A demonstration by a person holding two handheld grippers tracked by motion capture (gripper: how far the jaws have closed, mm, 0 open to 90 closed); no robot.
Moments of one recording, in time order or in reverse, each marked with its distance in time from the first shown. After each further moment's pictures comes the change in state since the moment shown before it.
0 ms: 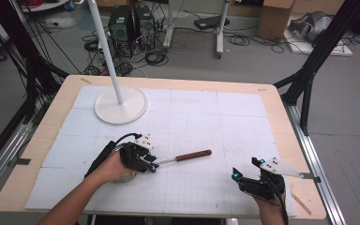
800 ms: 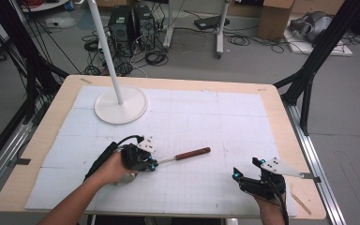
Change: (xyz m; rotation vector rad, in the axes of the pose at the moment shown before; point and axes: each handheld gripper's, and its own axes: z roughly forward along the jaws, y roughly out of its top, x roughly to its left) left arm -0.003 0.000 0.003 0.019 0.016 0.031; right arm -0.002 -0.001 -0.001 0.004 -0.006 0.006
